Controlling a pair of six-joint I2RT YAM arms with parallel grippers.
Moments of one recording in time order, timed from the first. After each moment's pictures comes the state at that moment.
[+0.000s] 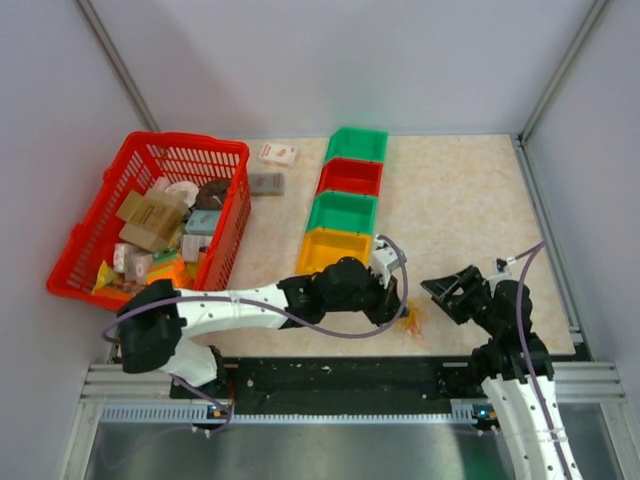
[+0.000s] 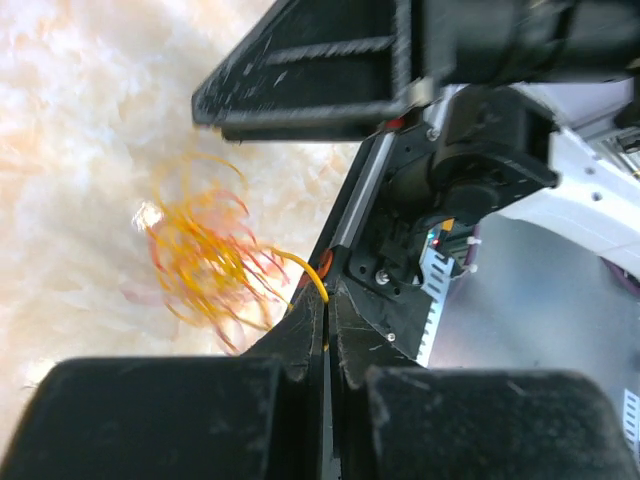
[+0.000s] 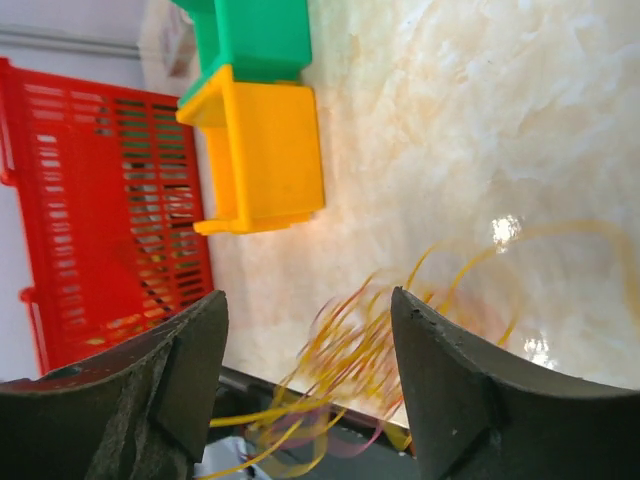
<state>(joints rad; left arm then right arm) -1.21 1.50 0.90 0.22 0.17 -0.54 0.10 0.15 0.28 -0.58 -0.36 1.06</state>
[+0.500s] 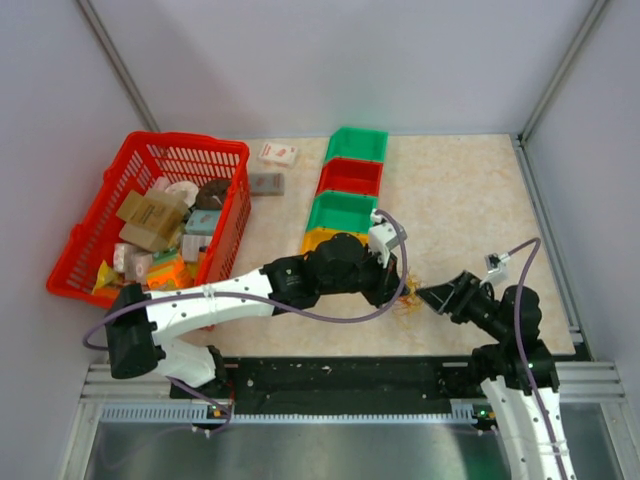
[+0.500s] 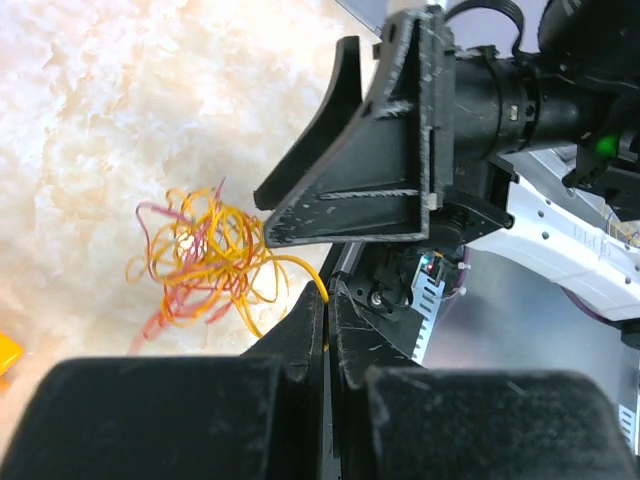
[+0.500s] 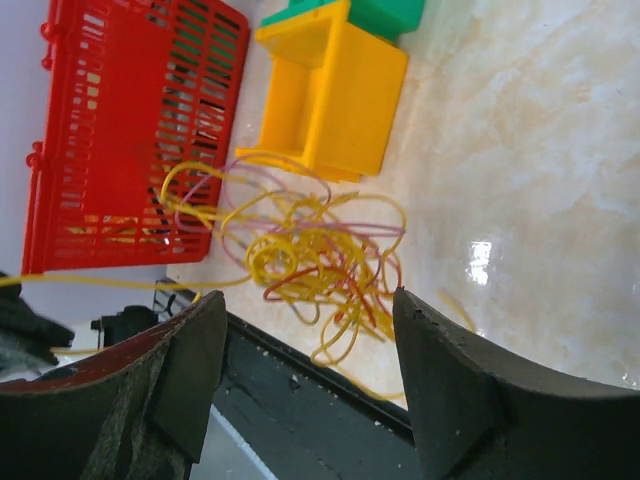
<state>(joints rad) -1.19 1.40 1.11 -0.06 0.14 -0.46 0.10 0.11 0.33 -0.59 -0.53 0.81</state>
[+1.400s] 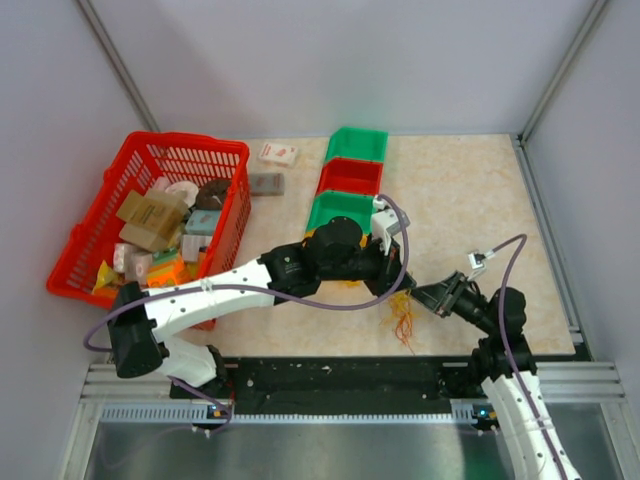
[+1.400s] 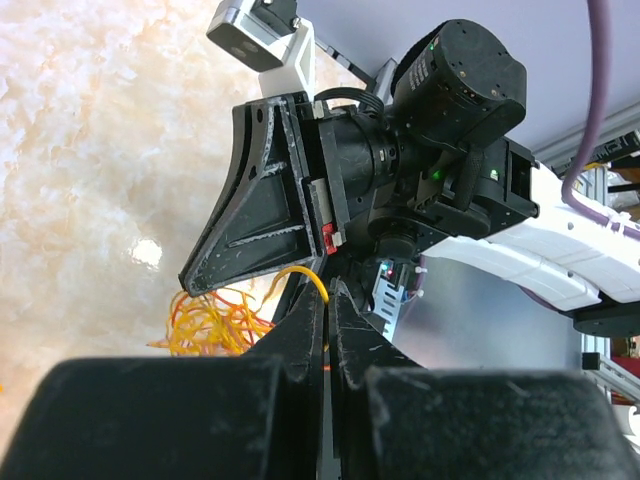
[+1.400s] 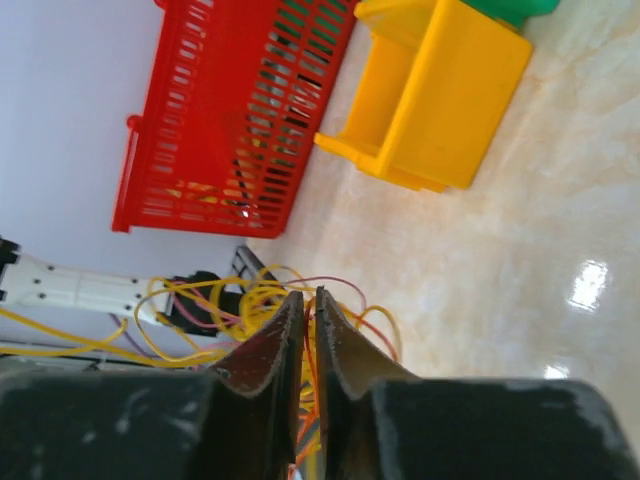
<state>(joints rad) -1.13 1.42 1.21 -0.10 0.27 -0.48 0.10 0.16 0.06 -0.04 -0.76 0.99</state>
